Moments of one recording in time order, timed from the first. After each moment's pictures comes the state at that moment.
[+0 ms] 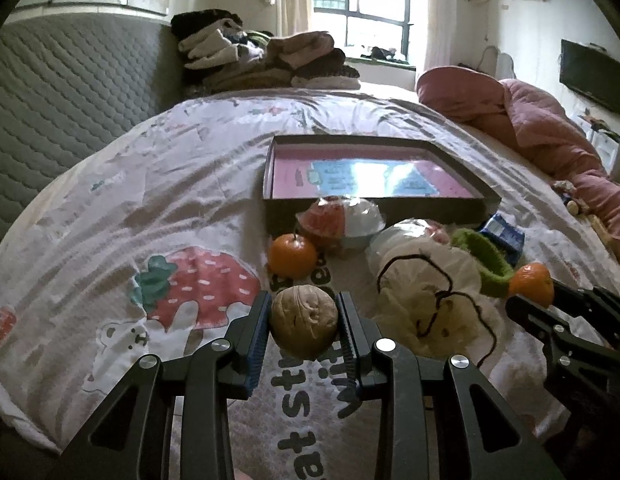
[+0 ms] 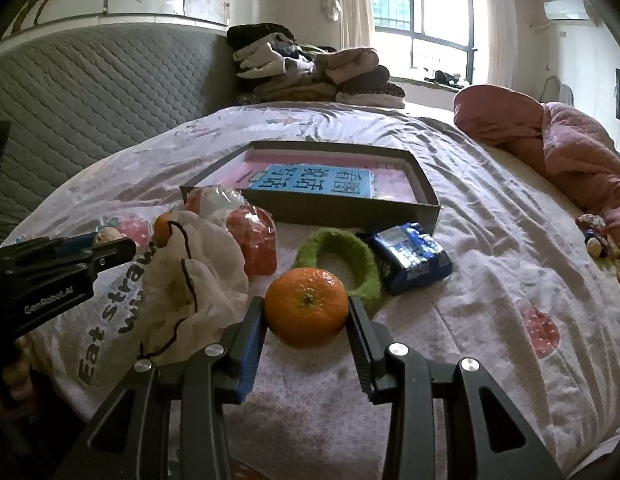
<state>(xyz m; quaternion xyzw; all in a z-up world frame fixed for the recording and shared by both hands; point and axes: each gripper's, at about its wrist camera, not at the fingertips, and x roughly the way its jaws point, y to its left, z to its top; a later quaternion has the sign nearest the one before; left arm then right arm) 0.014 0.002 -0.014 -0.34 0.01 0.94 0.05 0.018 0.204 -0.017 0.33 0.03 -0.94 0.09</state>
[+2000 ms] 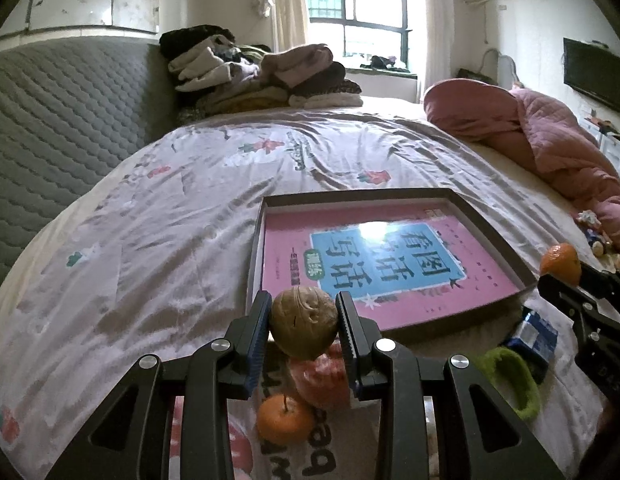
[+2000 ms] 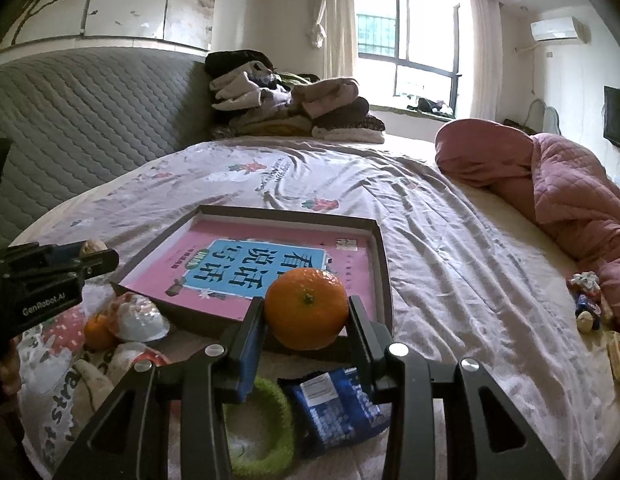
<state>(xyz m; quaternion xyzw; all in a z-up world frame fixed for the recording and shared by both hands) -0.111 0.025 0.022 -0.32 0.03 0.94 0.05 -0.087 0.243 0.022 0.28 0.04 -0.96 0.06</state>
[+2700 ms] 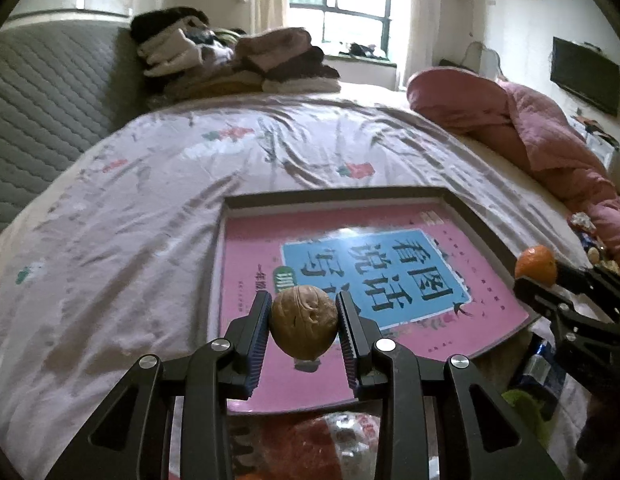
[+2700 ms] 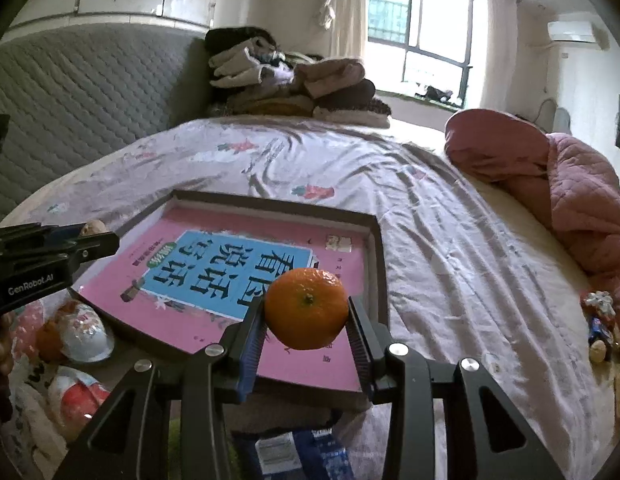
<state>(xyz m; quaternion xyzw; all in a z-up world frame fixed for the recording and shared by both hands) -0.180 0.038 -0.003 -0.36 0.02 0.93 0.10 -0.154 0.250 -0.001 0.32 0.06 -0.94 0.07</state>
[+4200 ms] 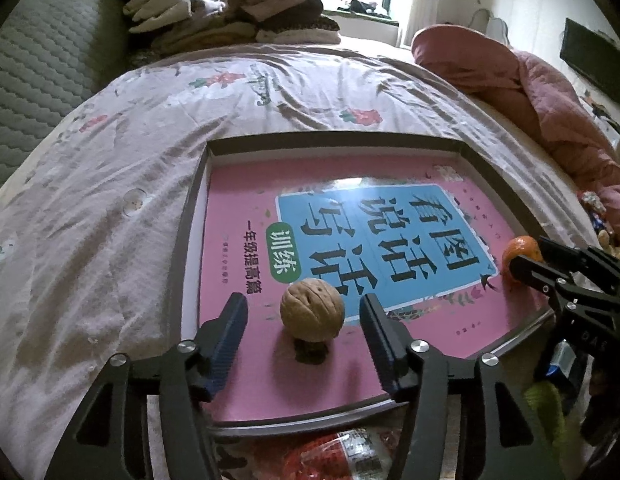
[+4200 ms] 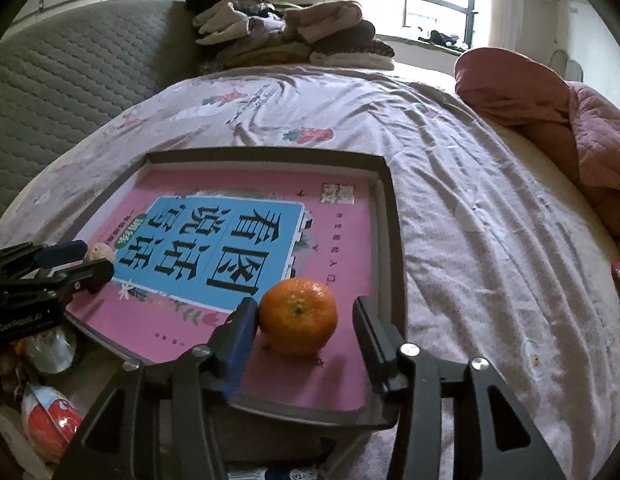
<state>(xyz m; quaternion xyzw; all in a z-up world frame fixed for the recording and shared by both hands) -0.209 0.037 -0.035 -0.43 0.01 0.90 0.11 -0.193 0.264 -0.028 0.41 0.02 -0.91 0.07</state>
